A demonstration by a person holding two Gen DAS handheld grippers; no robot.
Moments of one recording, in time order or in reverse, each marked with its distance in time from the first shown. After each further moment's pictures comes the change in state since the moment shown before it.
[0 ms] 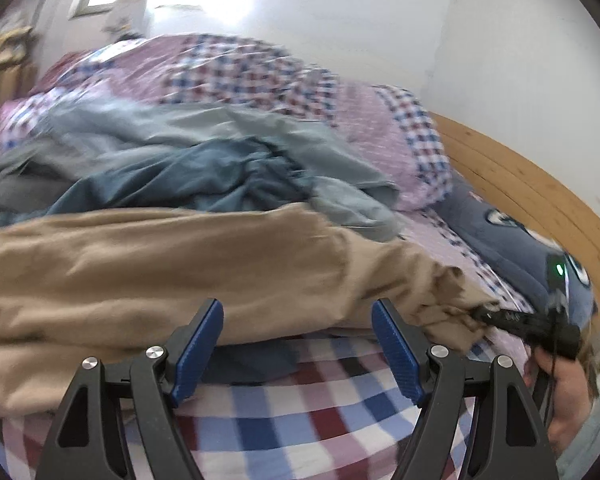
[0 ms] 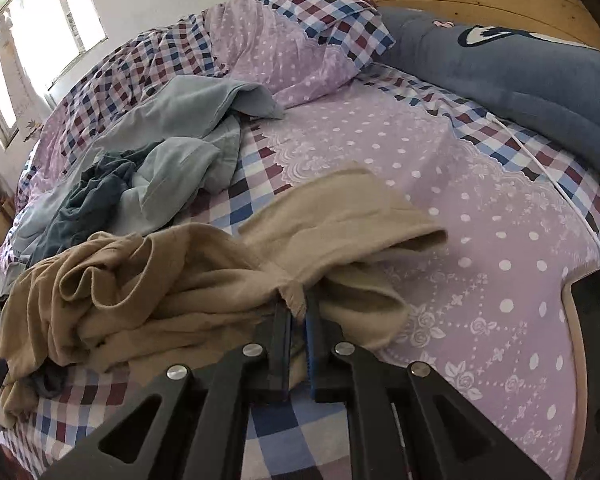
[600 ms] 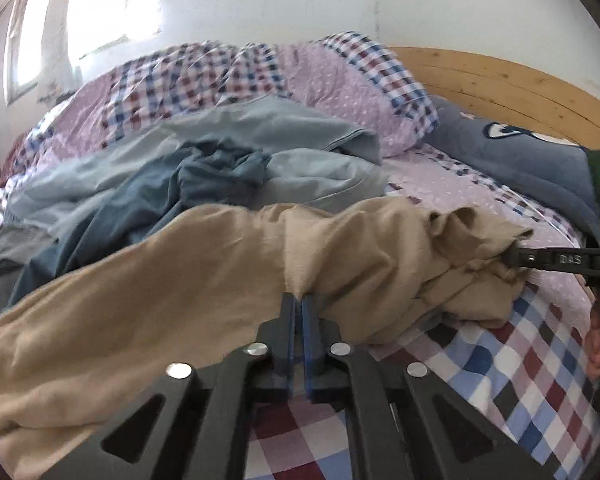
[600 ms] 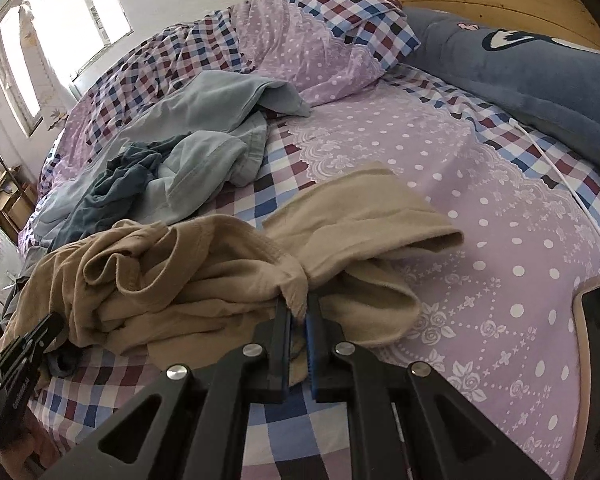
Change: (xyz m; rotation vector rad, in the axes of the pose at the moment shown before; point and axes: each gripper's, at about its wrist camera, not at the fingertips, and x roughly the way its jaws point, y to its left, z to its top) left arm 0.065 -0.051 0.007 0.244 0.077 0.094; right arm -0.007 0.003 0.000 -0.046 0.004 0.075
